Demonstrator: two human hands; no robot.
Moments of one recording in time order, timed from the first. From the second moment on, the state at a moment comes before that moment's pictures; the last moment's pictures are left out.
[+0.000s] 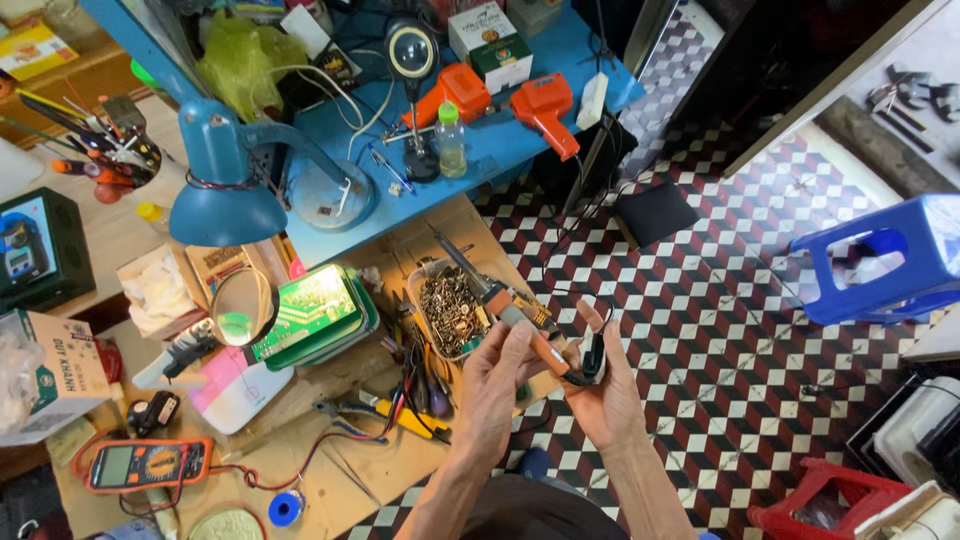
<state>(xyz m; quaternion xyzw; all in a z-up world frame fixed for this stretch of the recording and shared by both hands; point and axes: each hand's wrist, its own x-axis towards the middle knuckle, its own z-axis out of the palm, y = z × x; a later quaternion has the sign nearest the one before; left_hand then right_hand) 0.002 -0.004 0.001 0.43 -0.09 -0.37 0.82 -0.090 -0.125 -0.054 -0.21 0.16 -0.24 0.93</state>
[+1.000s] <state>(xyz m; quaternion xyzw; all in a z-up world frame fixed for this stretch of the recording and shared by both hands) 0.035 0.052 -0.073 0.50 0.03 -0.25 0.83 -0.061 -0.112 -0.130 -0.26 0.39 0.01 0.88</state>
